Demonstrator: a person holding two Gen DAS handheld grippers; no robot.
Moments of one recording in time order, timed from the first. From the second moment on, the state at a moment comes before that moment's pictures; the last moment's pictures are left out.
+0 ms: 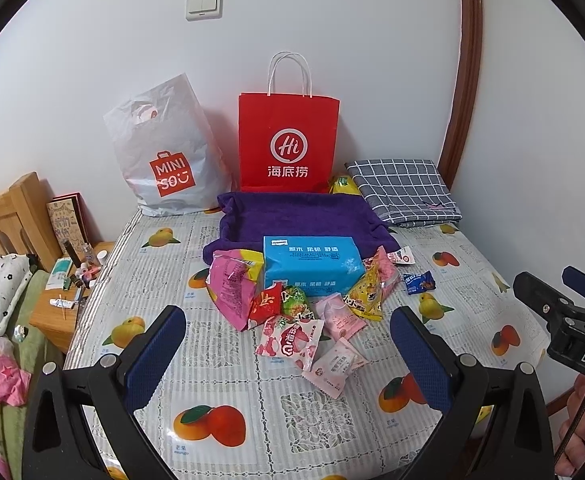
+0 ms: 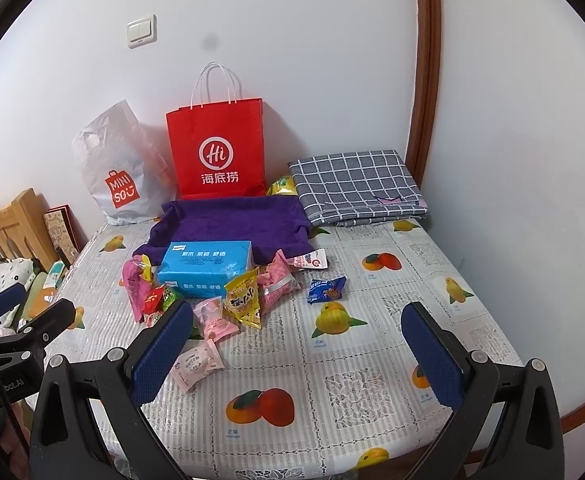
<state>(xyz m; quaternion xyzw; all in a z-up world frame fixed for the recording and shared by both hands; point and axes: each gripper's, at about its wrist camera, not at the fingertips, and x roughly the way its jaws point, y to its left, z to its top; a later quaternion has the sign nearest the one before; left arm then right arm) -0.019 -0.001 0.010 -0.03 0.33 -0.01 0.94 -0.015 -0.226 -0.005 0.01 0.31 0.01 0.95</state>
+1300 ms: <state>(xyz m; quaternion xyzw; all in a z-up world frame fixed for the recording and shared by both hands) -0.013 -0.004 0.008 -0.02 0.33 -0.01 0.94 -0.018 -0.226 -0.006 0.01 0.30 0.02 0.95</state>
